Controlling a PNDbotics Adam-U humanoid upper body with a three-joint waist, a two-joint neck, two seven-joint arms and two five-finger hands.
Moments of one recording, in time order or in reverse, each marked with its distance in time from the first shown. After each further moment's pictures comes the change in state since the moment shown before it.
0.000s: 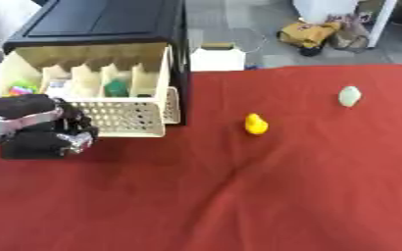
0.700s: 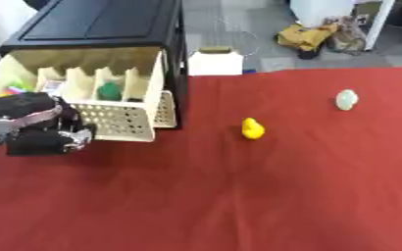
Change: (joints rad) left arm -0.024 -0.021 0.012 0.062 -0.064 -0.018 0.033; right arm 0.007 0.007 -0.006 0.000 0.000 0.003 -0.007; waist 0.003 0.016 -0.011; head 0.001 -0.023
